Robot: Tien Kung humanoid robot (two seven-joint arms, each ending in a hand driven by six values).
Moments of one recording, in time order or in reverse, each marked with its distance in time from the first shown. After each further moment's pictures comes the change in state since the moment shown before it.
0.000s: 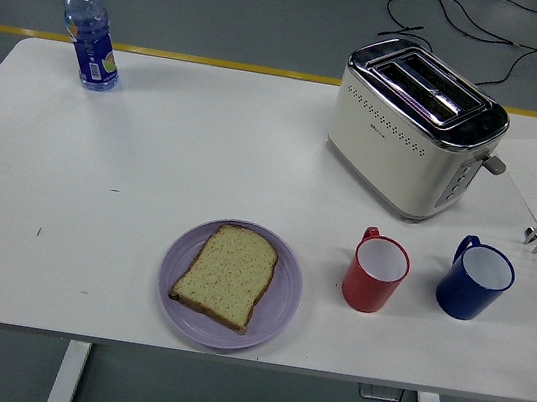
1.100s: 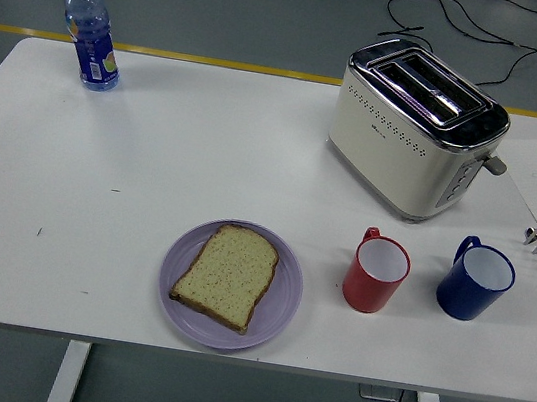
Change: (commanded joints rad) left arm -0.015 0.006 -0.016 0.000 0.023 0.002 0.000; right arm -0.081 0.027 0.097 -0.026 0.010 -0.008 -0.005
